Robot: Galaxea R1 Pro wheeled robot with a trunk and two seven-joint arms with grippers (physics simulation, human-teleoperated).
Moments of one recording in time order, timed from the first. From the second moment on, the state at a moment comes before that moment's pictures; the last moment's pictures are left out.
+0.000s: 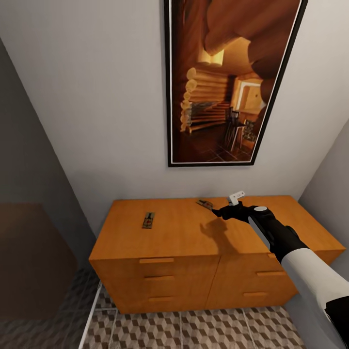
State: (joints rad) left arm -0.35 0.05 -0.58 0.07 0.30 -0.11 0.12; right arm -0.95 -0.23 0.35 -0.78 -0.15 0.38 0.36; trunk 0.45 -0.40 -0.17
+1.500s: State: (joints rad) left arm -0.35 0.05 -0.58 0.07 0.30 -0.11 0.12; right arm -0.95 -0.23 0.35 -0.78 -0.15 0.38 0.36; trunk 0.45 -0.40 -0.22
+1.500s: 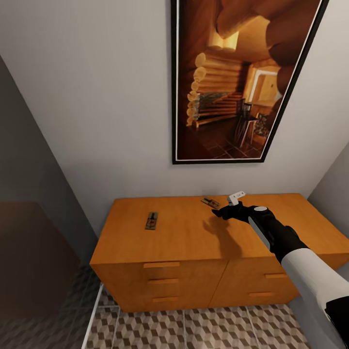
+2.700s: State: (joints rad) left arm -0.35 0.03 -0.58 0.07 0.30 -0.11 0.12; right arm -0.95 -0.23 0.35 -0.78 -0.15 0.38 0.36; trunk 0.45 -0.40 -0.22
